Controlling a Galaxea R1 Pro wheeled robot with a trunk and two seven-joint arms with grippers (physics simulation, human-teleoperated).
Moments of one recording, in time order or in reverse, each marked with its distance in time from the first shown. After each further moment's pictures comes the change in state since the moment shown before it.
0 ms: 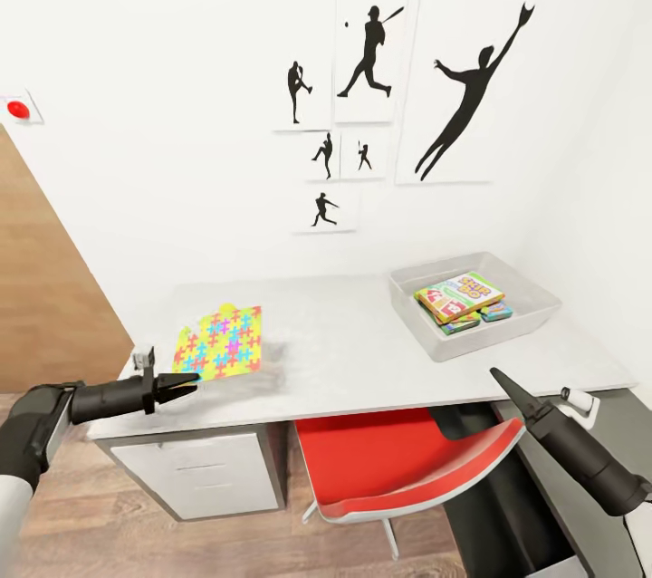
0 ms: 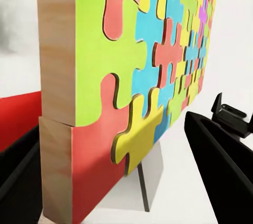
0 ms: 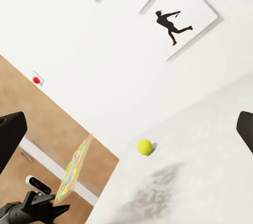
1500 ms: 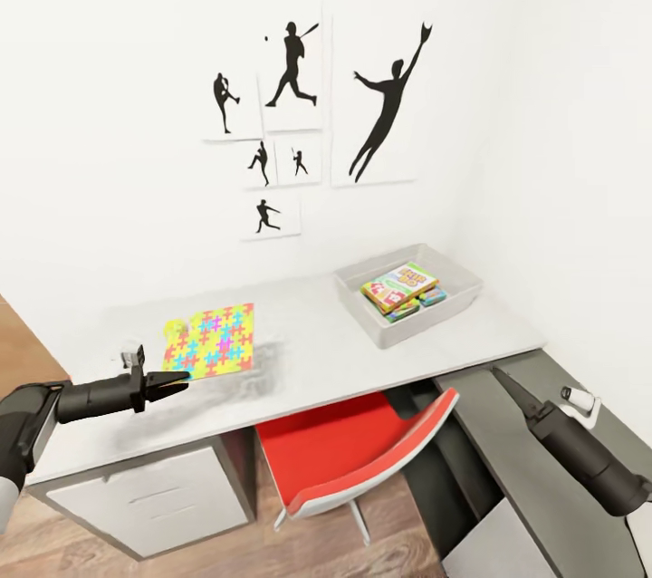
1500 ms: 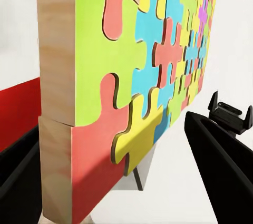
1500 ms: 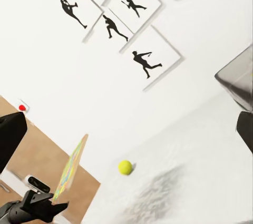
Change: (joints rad) left arm -0.001 0.039 -0.007 -0.001 0.000 -0.005 -0.048; right arm 0.000 -0.005 0.001 -0.001 -0.011 0.004 0.006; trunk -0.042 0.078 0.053
